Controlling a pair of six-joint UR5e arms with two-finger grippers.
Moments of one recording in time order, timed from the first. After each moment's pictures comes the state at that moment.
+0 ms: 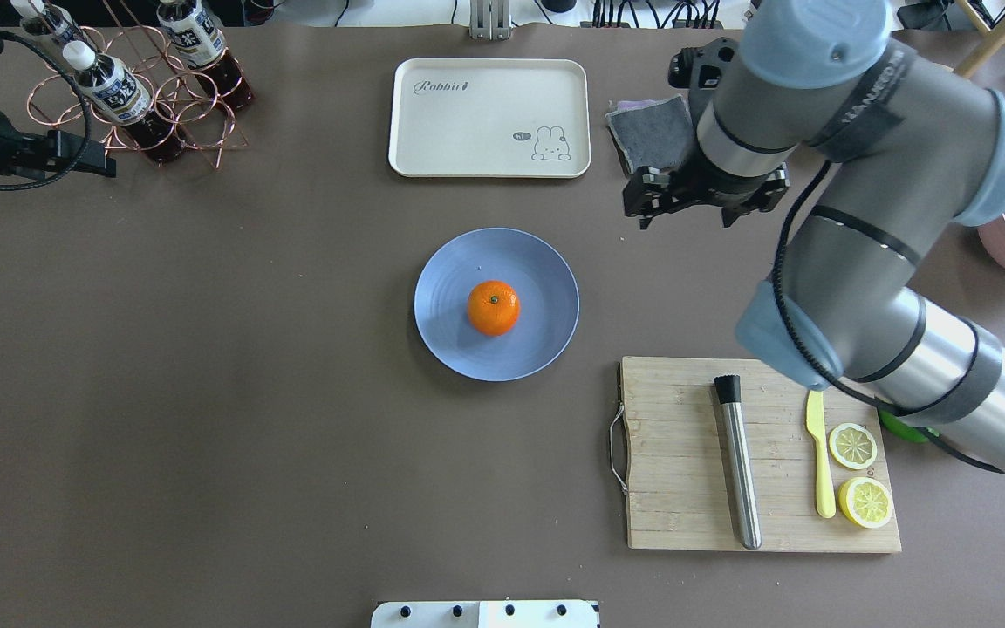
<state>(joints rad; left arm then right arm) -1.08 -1.72 -1.77 -2.10 -2.08 -0.89 0.85 -1.04 1.90 -1.80 2.02 0.86</state>
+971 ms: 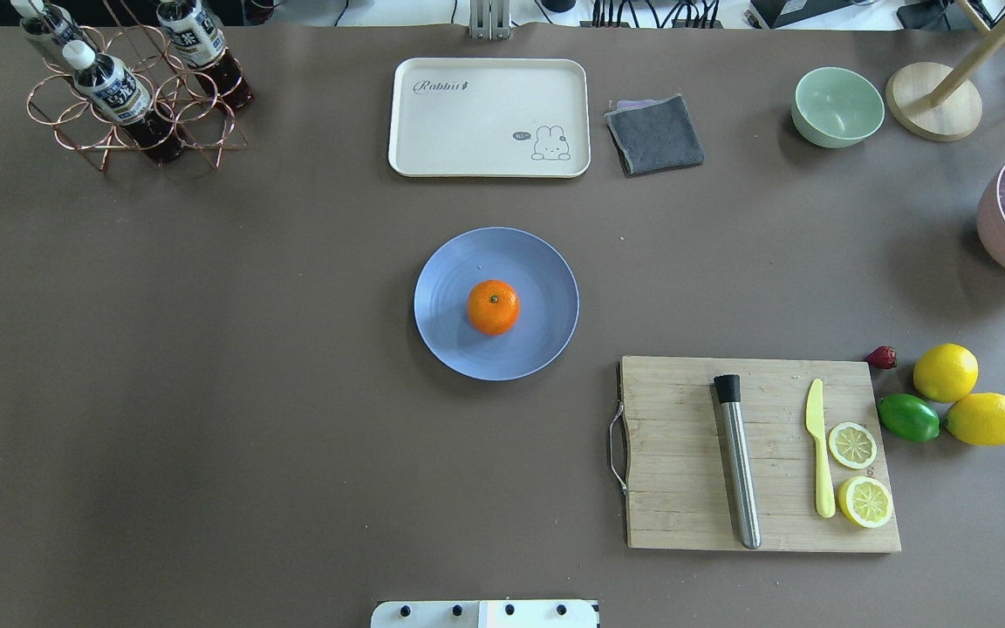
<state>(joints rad) -1.46 -1.40 -1.74 -2.09 -2.32 -0.34 1.49 -1.56 1.72 -1.64 2.34 0.00</state>
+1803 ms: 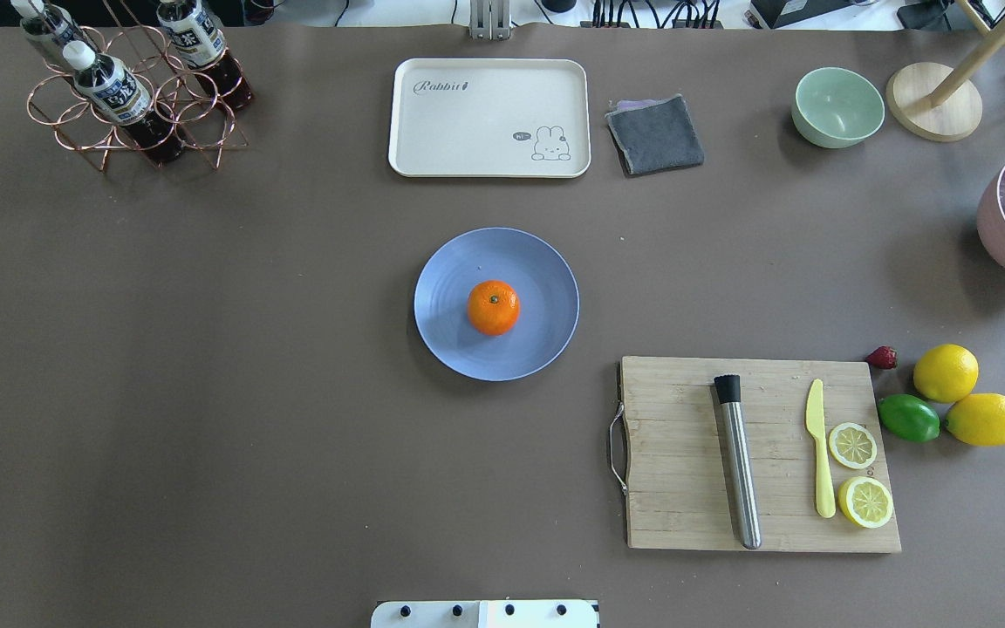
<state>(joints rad) -1.51 -1.37 -1.78 -1.96 -2.33 -0.29 1.64 -1.65 1.63 -1.54 2.34 -0.06</state>
